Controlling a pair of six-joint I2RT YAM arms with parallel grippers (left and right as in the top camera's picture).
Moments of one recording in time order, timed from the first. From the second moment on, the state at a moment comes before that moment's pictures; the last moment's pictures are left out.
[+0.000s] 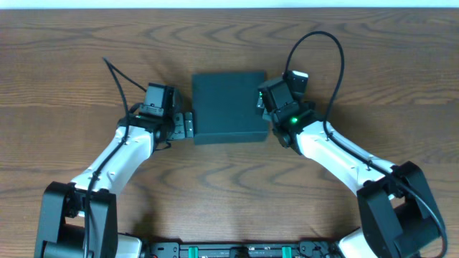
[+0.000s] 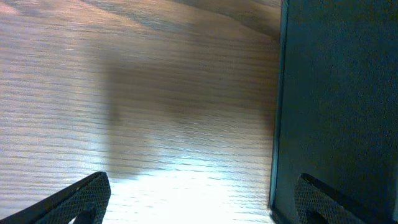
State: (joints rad) left arm -0.23 1.58 0.88 -0.46 0.02 -0.32; right arm 0.51 1.69 0.98 -0.27 0.44 0.66
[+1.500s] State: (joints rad) left arm -0.15 1.57 0.89 -0.36 0.02 -0.30; right arm 0.53 1.68 0.97 -0.47 0.28 0.71
